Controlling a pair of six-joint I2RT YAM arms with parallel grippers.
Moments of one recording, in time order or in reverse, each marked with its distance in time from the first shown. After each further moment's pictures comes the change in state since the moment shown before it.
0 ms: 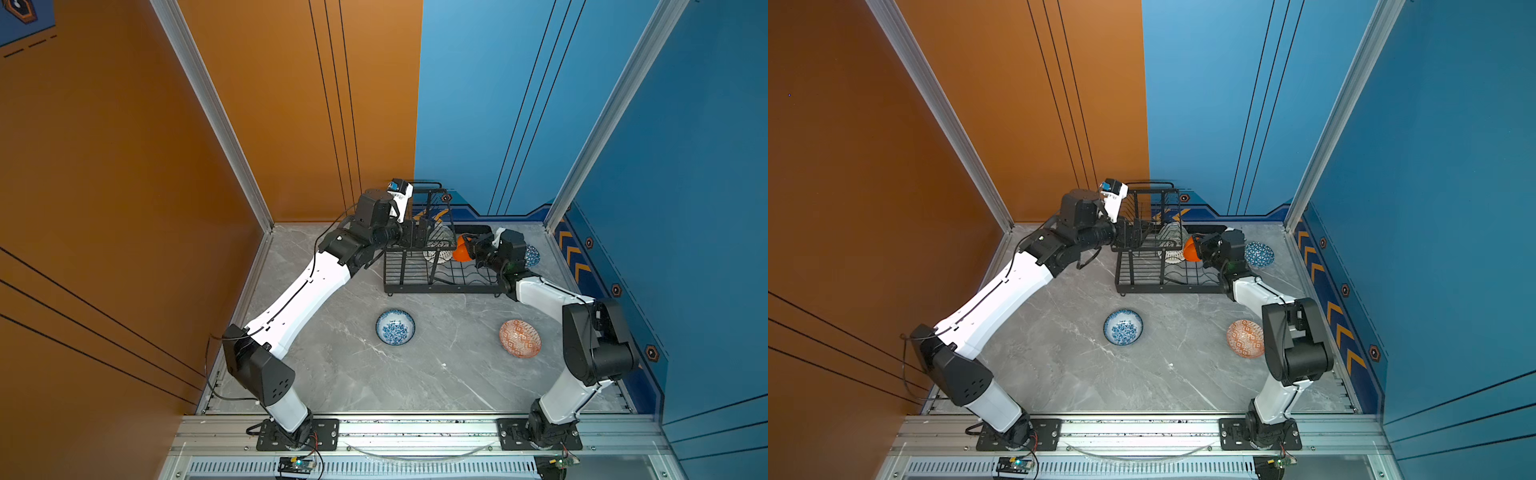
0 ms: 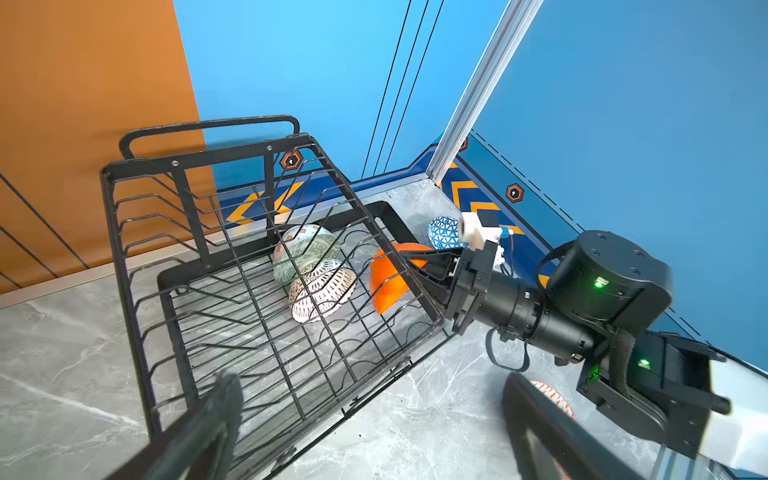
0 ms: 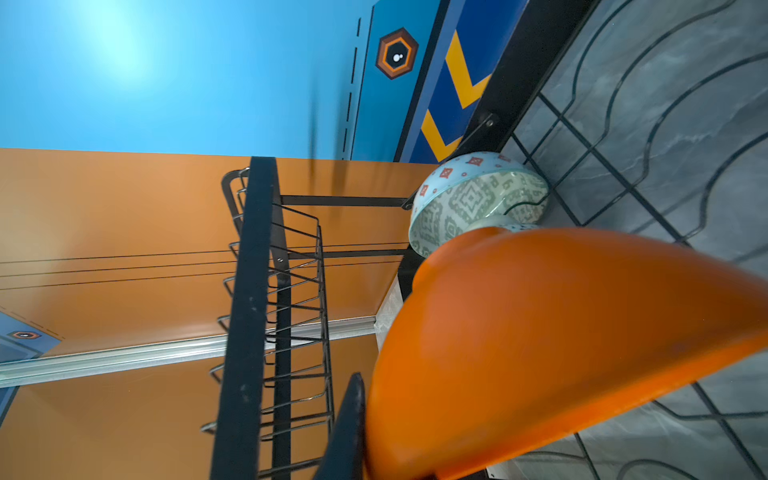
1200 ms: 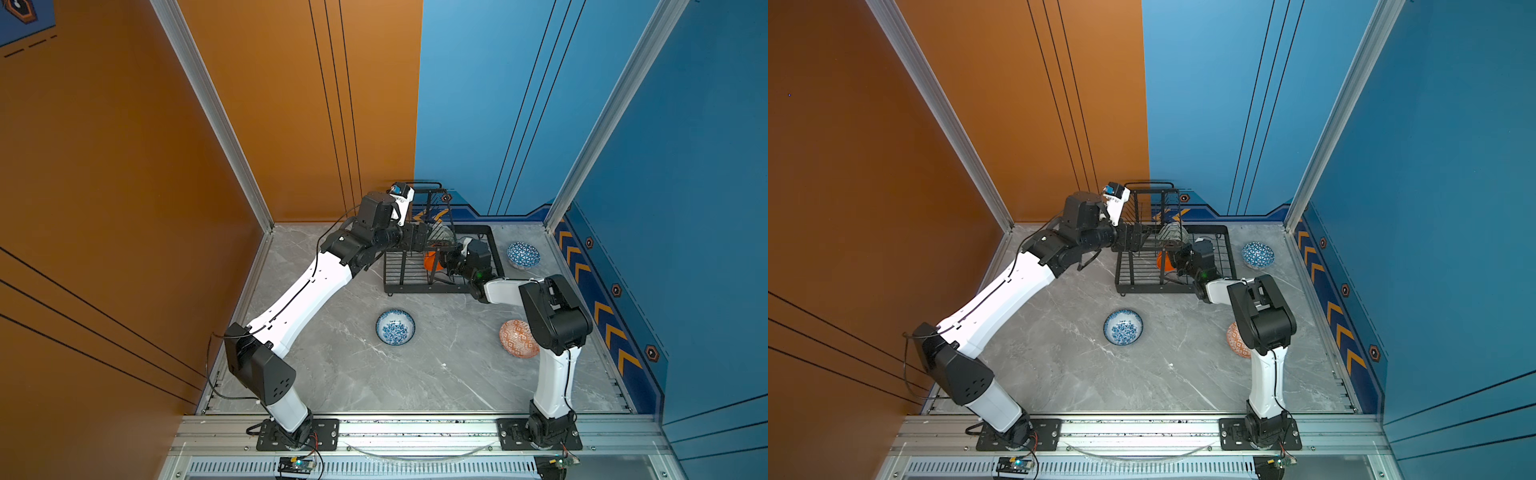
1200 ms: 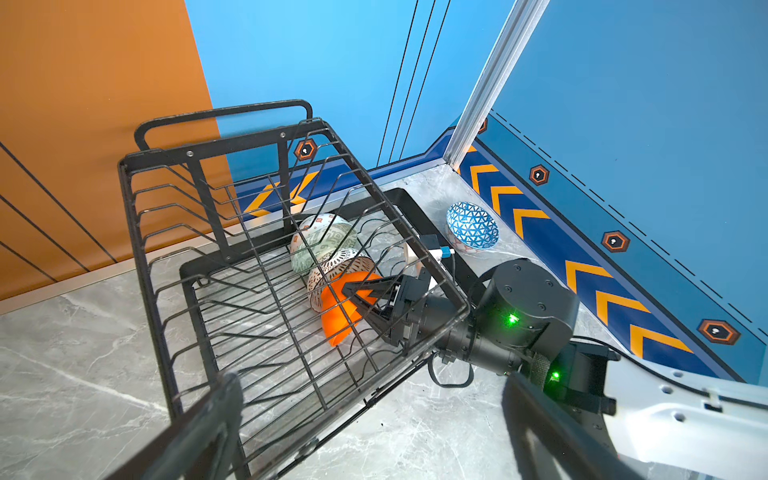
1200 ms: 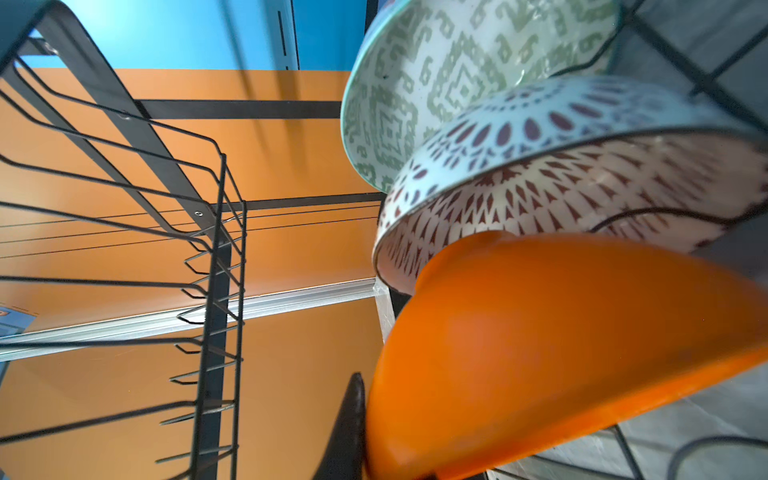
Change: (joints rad) left arm 0.004 0.009 -0.010 -0.018 -0.031 0.043; right arm 0.135 0.276 0.072 0.246 0.000 0.111
